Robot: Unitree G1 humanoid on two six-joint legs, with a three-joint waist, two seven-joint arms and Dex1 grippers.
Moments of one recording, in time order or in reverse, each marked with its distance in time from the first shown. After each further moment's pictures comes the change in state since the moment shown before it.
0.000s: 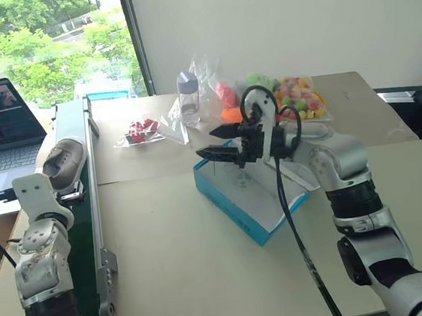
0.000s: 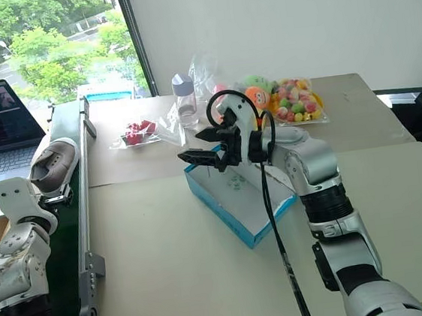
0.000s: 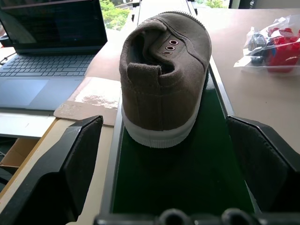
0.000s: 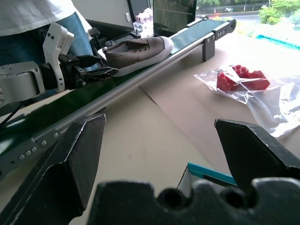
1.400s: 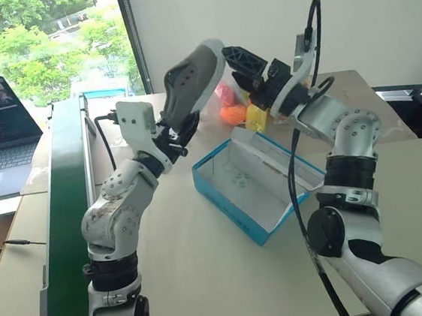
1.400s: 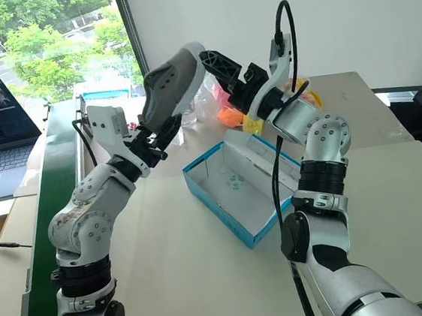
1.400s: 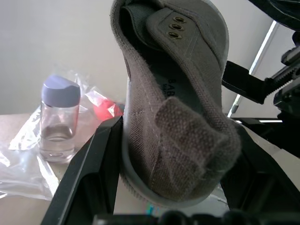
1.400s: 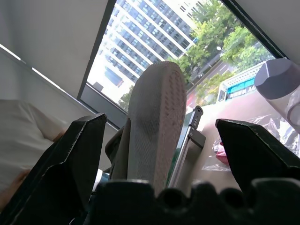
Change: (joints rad) left arm -0.291 -0.230 -0.392 -0.337 -0.304 0.156 -0.125; right arm -0.211 0.220 -0.586 0.221 0.475 0.237 -0.633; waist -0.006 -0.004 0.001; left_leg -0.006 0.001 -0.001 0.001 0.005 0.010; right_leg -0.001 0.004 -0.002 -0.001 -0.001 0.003
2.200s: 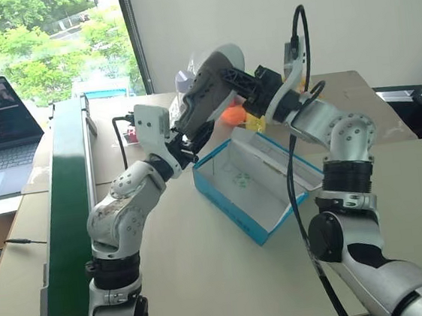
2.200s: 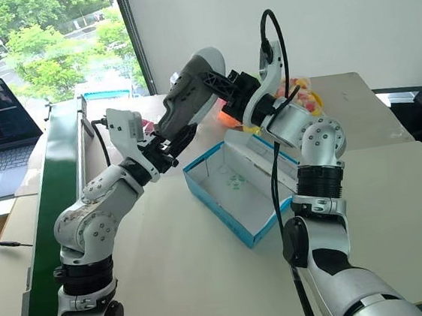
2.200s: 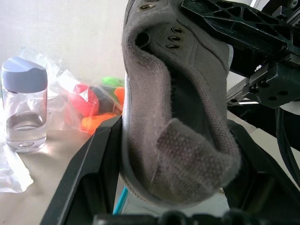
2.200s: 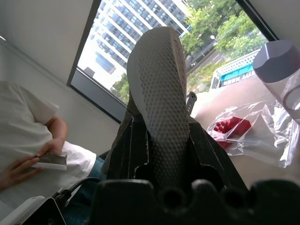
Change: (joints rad) left arm -0.012 0.034 -0.042 0.011 -0.049 0.066 -0.065; right arm 0.031 -0.011 0.083 -0.031 0.020 -0.005 -0.018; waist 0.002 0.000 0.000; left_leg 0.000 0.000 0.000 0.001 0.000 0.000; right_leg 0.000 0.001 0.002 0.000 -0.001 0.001
